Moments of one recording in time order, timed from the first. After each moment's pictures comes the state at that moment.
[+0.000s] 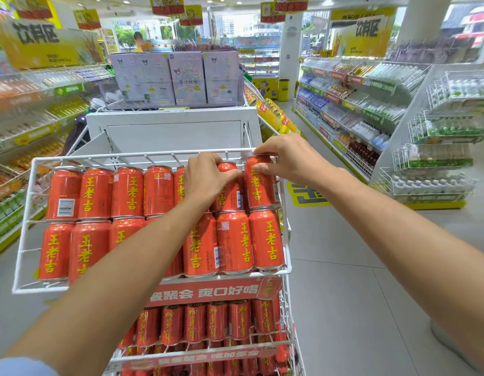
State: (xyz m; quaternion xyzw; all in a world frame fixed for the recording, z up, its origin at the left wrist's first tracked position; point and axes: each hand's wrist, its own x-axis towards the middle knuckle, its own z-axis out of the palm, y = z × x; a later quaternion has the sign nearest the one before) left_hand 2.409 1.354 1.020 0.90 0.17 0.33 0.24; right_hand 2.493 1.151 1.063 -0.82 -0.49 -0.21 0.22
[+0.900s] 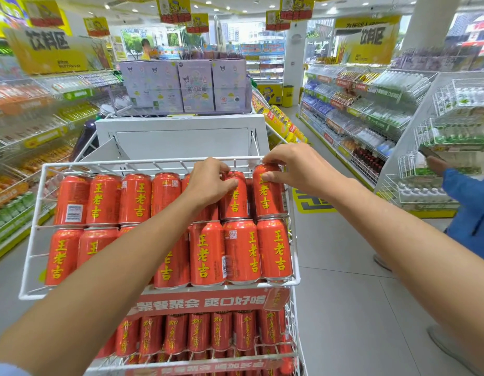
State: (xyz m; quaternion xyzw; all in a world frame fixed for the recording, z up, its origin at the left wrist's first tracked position) left_hand 2.409 1.374 1.030 0.94 0.10 0.23 0.23; right_hand 2.498 1.150 1.061 -0.81 -0.51 -0.24 0.18
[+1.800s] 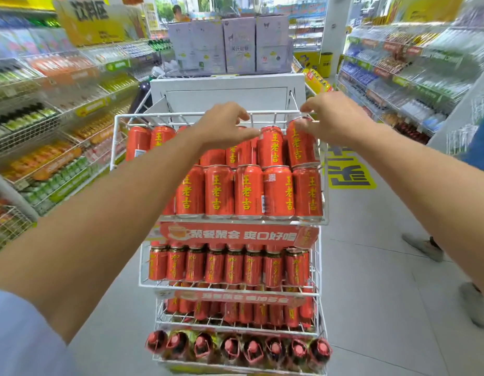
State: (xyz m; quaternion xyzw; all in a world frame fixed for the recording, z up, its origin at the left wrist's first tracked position) left_hand 2.299 1.378 1.091 0.98 0.08 0.14 0.12; right_hand 2.423 1.163 1.087 -0.89 -0.39 -0.21 0.11
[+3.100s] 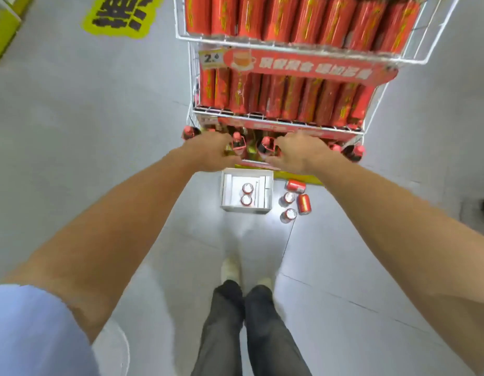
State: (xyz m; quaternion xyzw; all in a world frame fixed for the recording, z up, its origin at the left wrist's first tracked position) left_hand 1.929 1.425 0.631 0.94 0.14 -0.24 0.19; right_hand 2.053 1.232 0.620 -0.87 -0.41 0.26 -0.05
